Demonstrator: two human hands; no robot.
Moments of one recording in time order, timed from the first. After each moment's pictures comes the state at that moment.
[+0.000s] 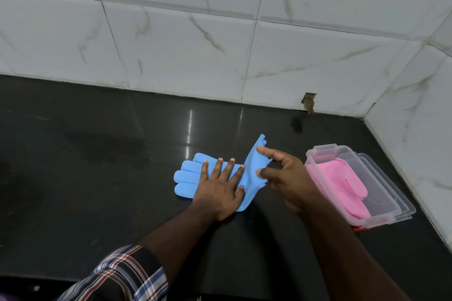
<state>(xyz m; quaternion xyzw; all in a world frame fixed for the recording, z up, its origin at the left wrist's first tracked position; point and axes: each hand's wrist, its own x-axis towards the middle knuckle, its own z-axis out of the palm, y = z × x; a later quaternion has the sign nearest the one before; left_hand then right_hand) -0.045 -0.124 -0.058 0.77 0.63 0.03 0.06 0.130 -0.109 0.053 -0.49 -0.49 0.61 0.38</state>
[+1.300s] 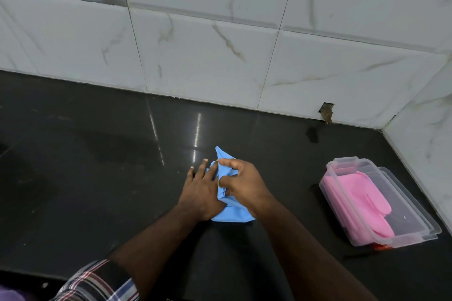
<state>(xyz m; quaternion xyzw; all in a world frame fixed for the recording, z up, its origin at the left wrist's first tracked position) -0.121 -0.130 -0.048 0.73 0.67 0.02 0.11 0.012 -0.118 0.045 -0.51 -0.59 0.56 0.27</state>
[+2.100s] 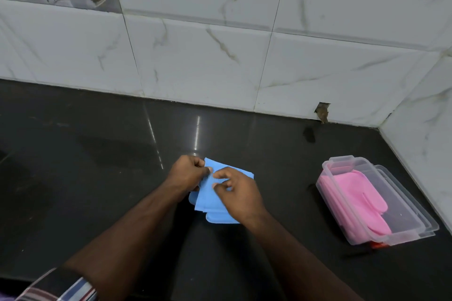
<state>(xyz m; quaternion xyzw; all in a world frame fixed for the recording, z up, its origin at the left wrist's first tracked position) -0.147 -0.108 0.006 0.43 0.73 0.35 0.41 0.018 -0.129 0.017 -0.52 -0.71 0.39 0.27</state>
